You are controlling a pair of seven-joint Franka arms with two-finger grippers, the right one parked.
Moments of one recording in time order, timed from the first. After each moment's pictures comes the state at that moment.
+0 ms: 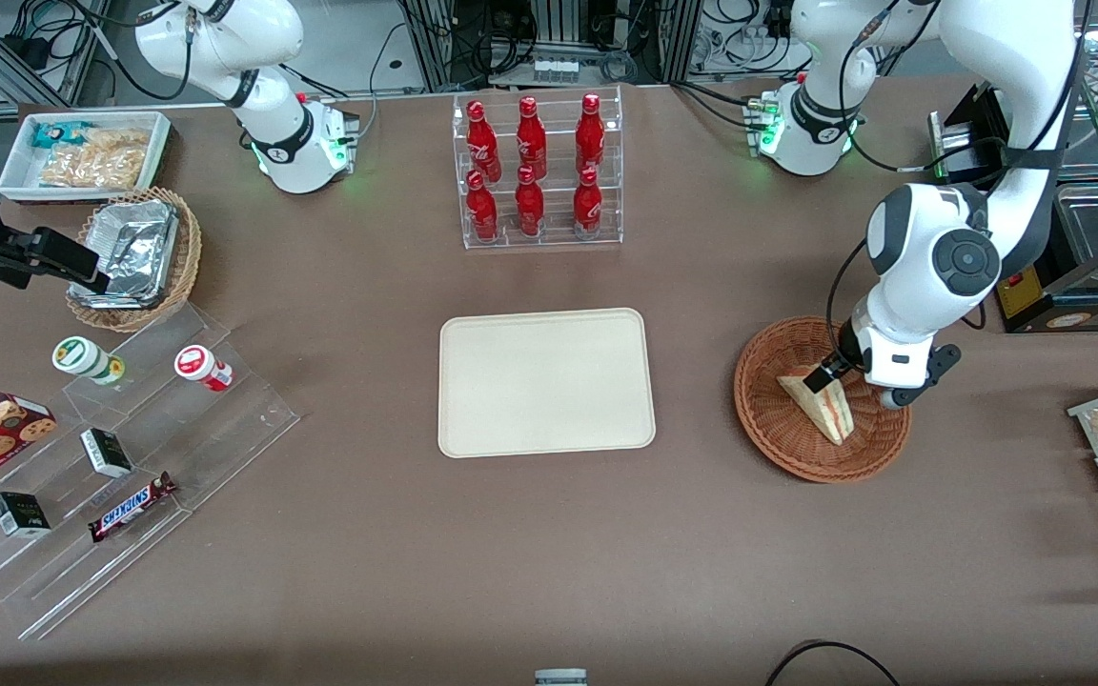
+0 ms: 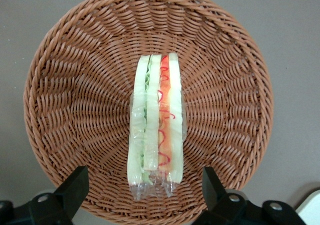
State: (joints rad) arm 0.00 0.17 -0.17 -2.22 0.01 2.38 -0.81
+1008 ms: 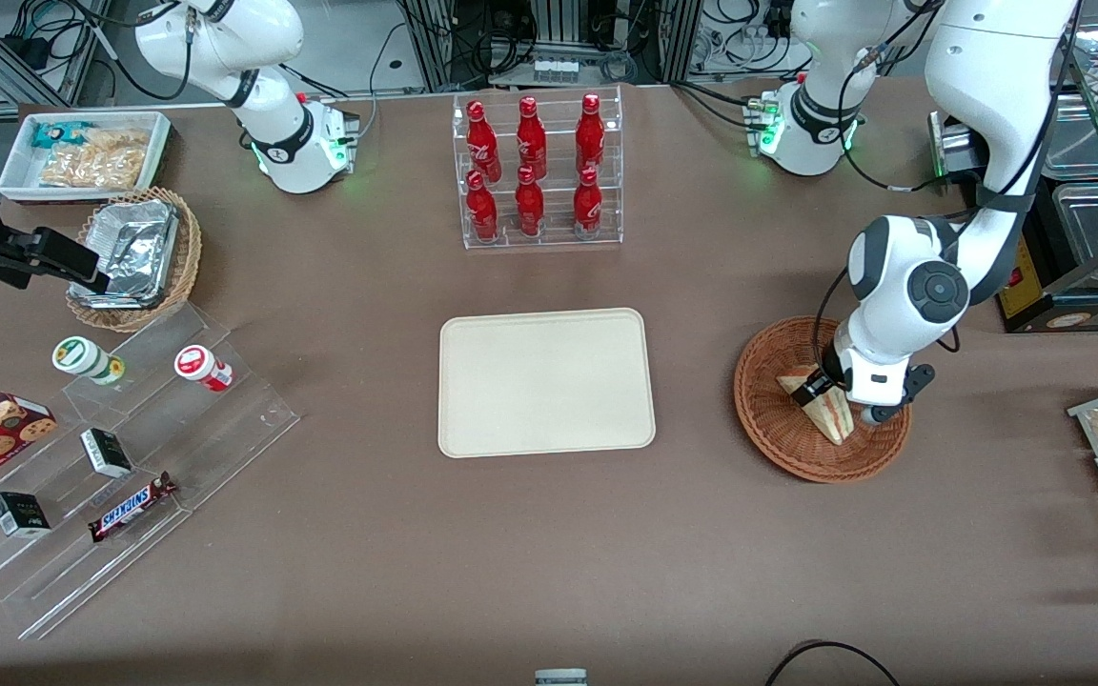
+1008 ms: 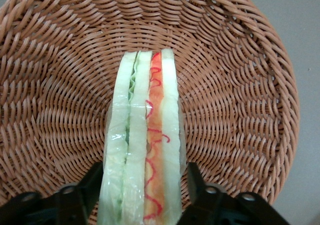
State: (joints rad) arm 0.00 0.29 -0.17 -2.22 0.01 2.52 -0.81
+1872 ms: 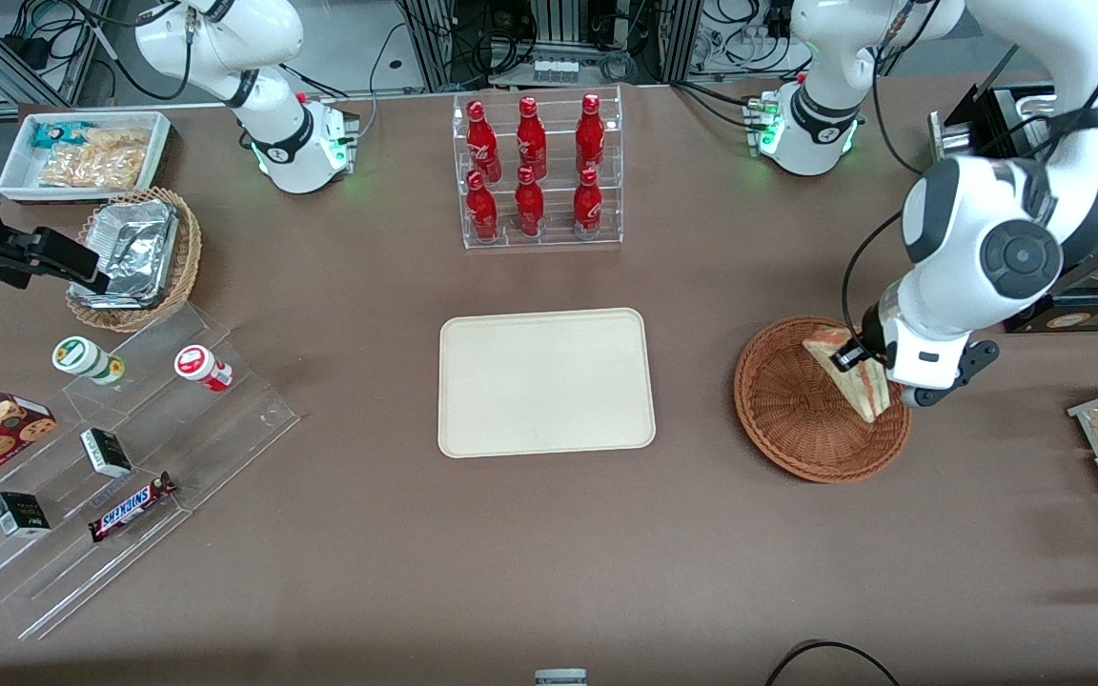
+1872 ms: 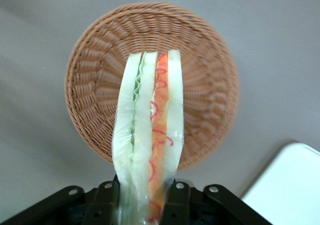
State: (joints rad) arm -0.04 0.13 -0.18 -1.93 0.00 1.94 -0.75
